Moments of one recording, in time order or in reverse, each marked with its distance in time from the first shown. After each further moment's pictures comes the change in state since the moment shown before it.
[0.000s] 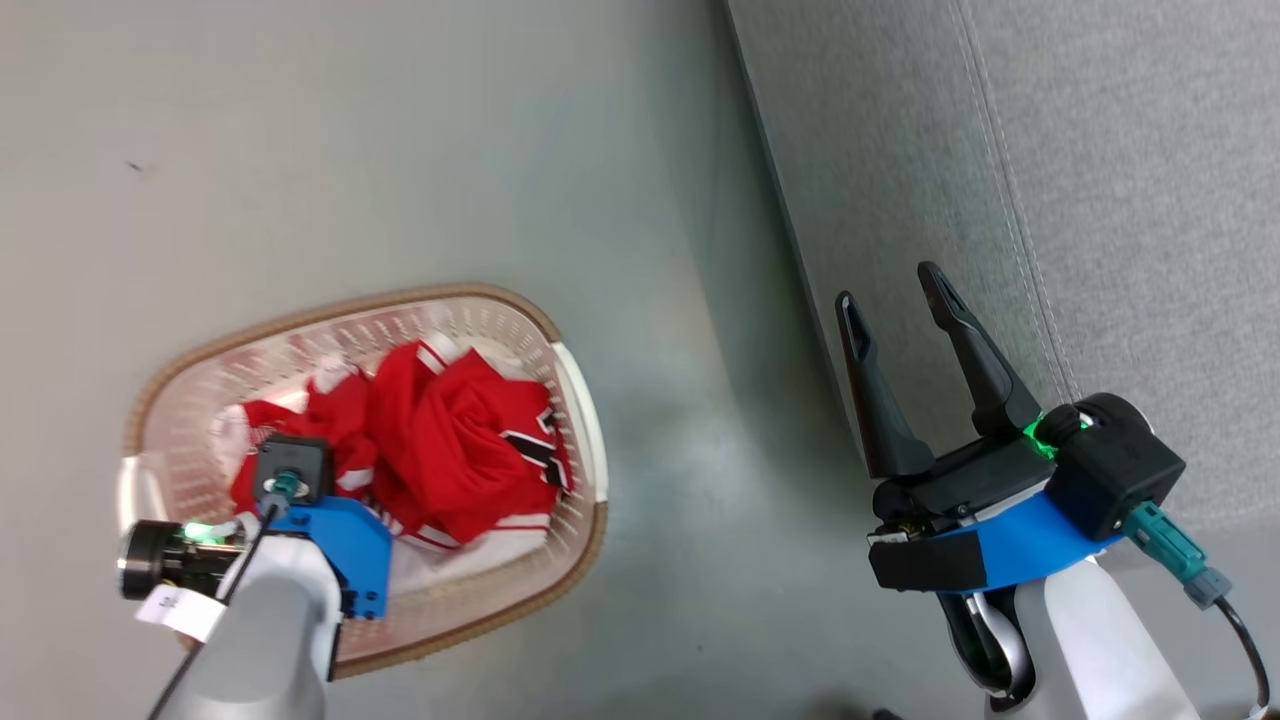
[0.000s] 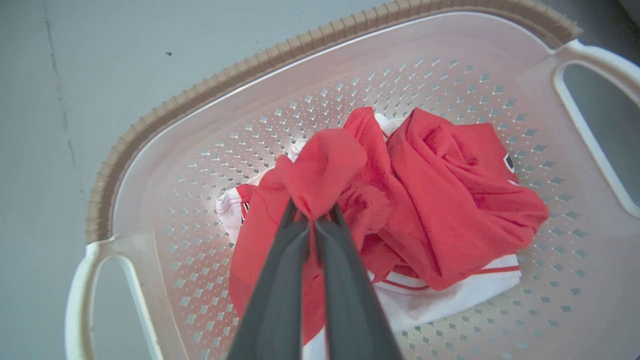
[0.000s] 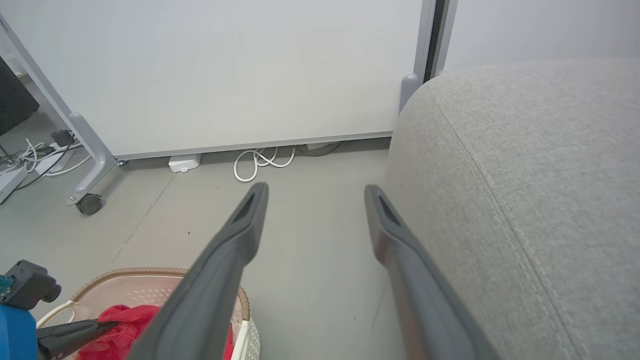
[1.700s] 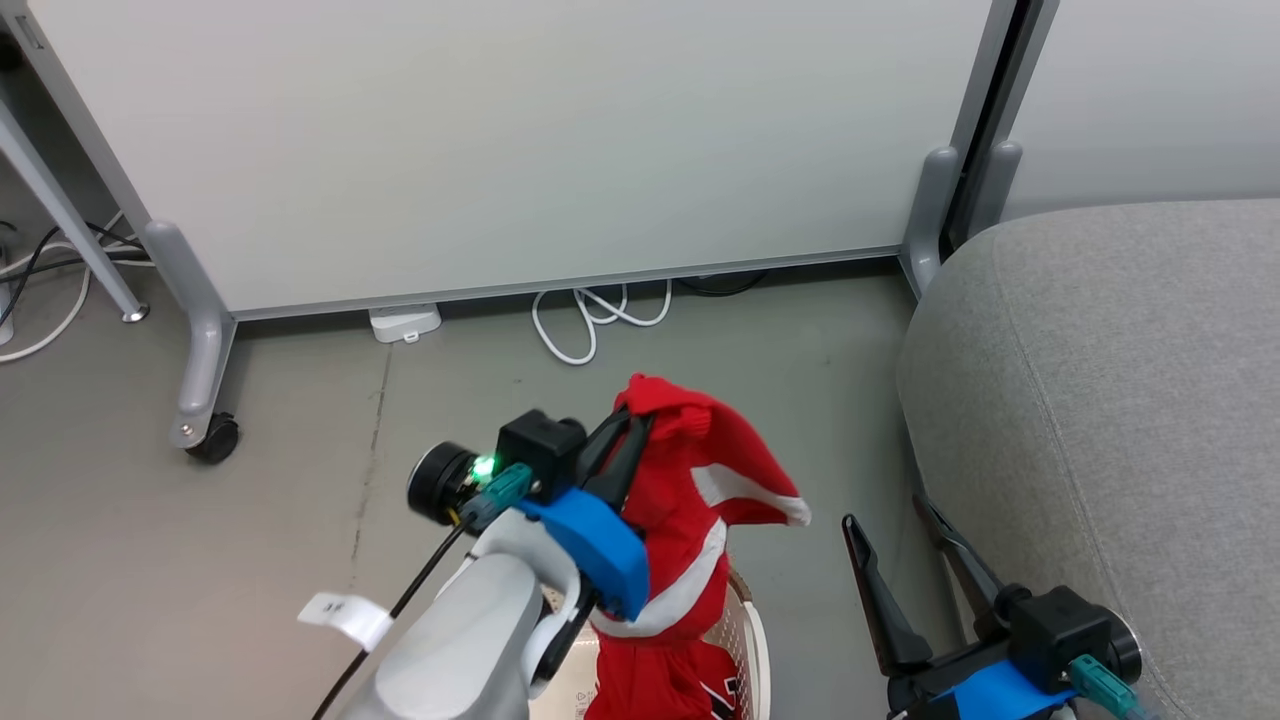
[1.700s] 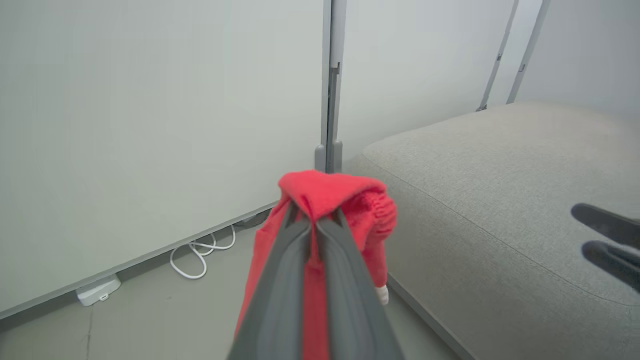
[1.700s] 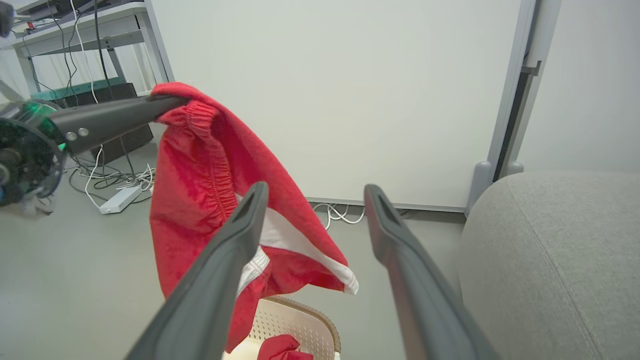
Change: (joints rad) left arm 0.070 -0.130 -0.392 -0.417 -0.331 -0.155 -0.038; right arm 0.269 0.000 -0.034 0.134 -0.073 0.000 0.015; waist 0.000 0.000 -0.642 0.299
